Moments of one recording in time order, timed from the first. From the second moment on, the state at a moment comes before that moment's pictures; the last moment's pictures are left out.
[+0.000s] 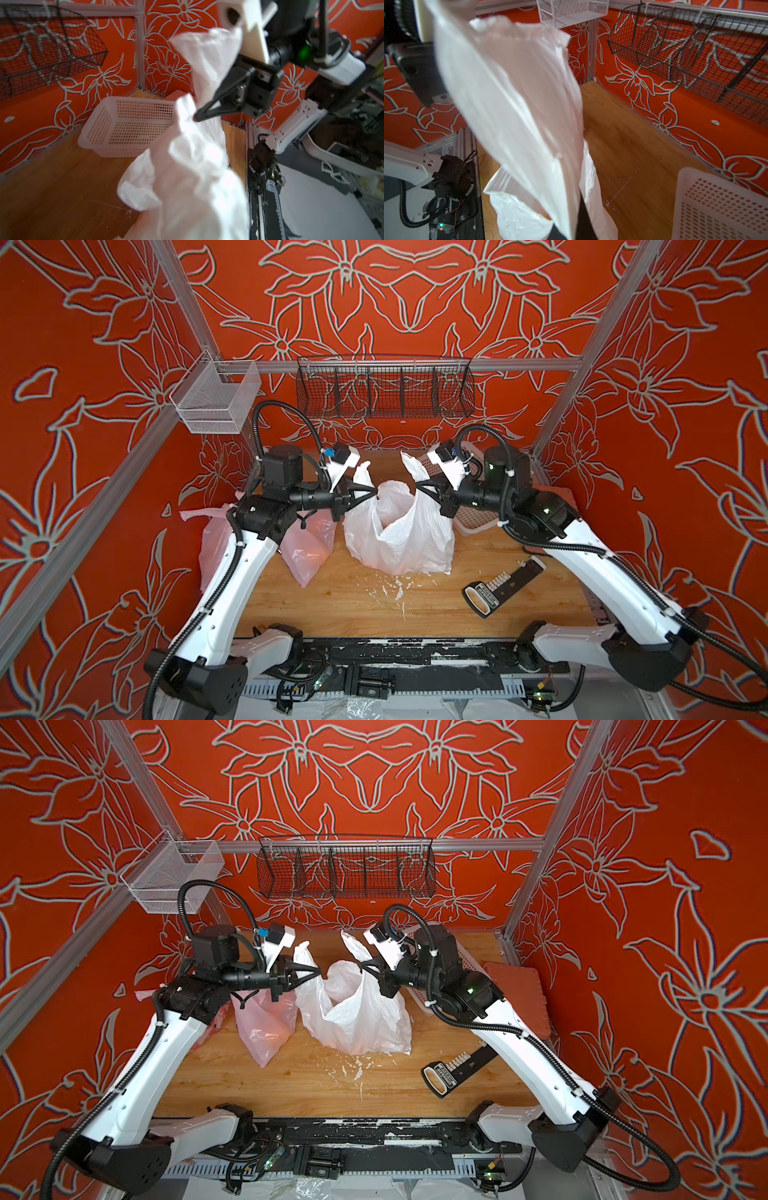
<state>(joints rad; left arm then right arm) -0.23 1.15 1.36 -0.63 1.04 0.24 0.65 1.28 1.52 -0.59 -0.39 -0.09</state>
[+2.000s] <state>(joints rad) -0.37 1.23 1.16 -0.23 1.13 0.03 0.65 1.44 1.60 -0.90 -0.64 -0.26</state>
